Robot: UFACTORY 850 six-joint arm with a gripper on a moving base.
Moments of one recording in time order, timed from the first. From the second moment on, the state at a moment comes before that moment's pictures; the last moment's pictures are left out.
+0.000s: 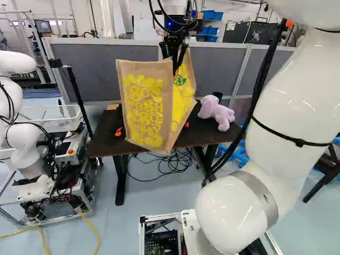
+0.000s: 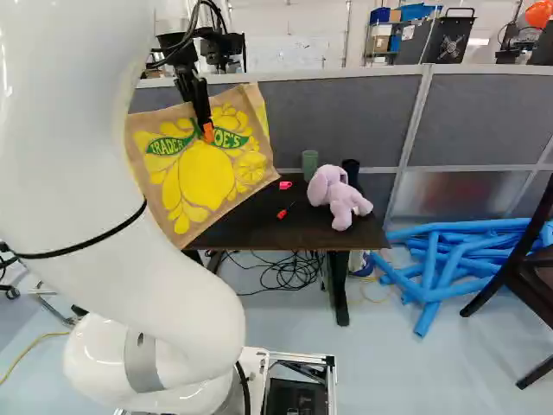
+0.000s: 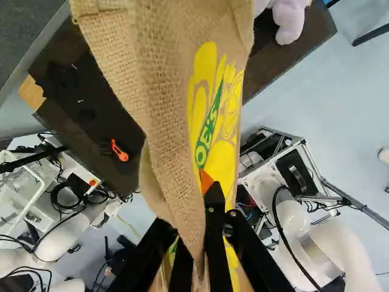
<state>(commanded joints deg) 15.3 -3.3 -84.3 -4.0 -78.4 51.9</state>
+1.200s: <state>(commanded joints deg) 17.4 -12.4 -92.6 -4.1 -78.4 51.9</state>
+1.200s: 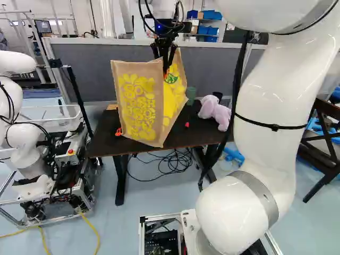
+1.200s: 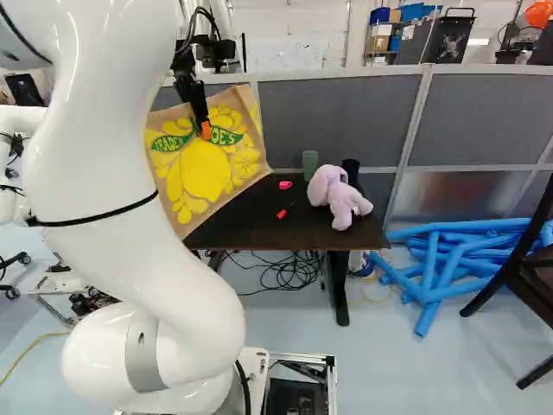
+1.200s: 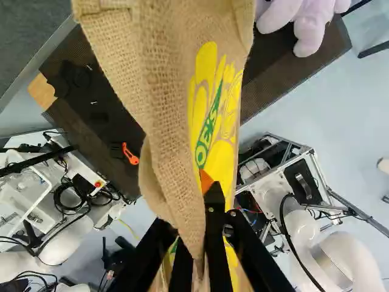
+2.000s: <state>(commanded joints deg) 17.5 -22.1 -96.7 -4.8 -76.2 51.9</state>
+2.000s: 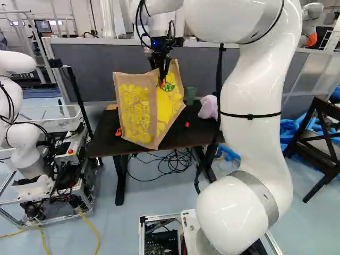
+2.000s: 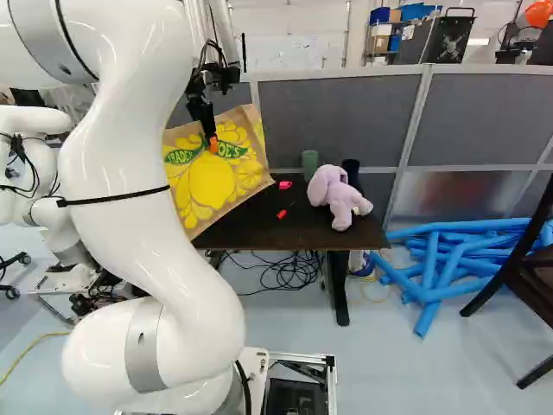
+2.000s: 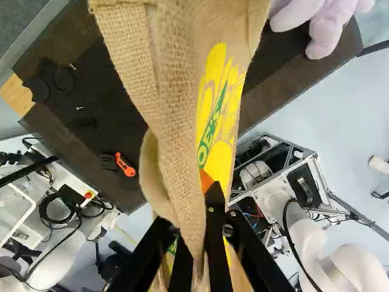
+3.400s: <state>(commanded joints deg) 18.3 -33.2 -100.8 -4.8 -68.5 32.3</state>
